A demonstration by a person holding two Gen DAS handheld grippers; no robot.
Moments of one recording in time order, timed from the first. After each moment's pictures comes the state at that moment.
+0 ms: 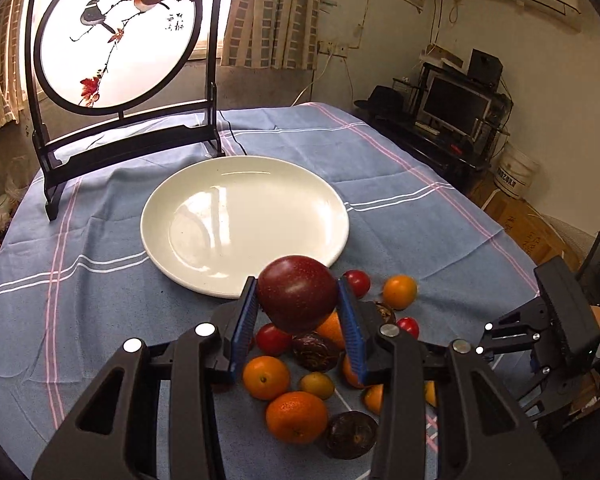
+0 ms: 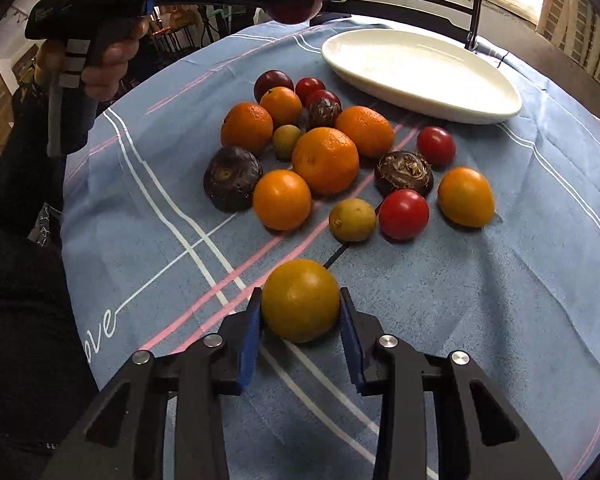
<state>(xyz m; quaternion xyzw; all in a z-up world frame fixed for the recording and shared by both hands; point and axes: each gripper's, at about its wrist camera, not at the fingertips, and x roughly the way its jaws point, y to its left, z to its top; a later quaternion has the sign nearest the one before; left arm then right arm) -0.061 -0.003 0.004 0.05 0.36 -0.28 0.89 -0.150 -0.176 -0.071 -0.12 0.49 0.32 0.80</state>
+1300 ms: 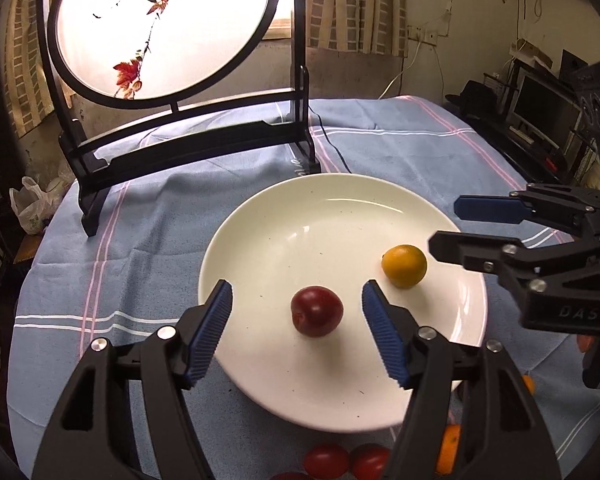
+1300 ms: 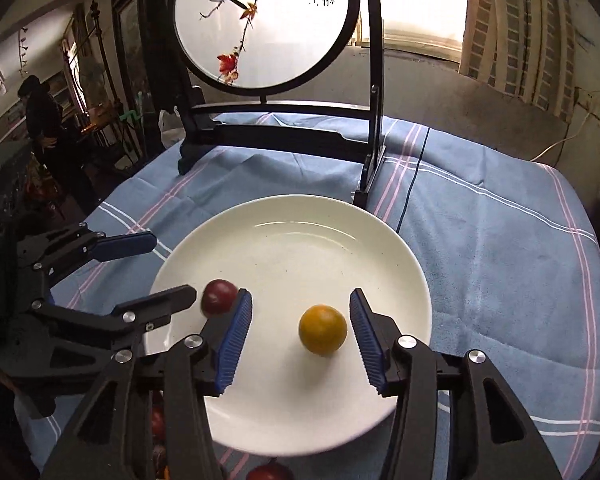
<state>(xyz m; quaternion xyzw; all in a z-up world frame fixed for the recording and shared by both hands) 0.068 -0.015 -0.007 0.06 0.38 -0.13 0.91 0.078 -0.180 0.009 -0.03 0.39 0.22 0.89</state>
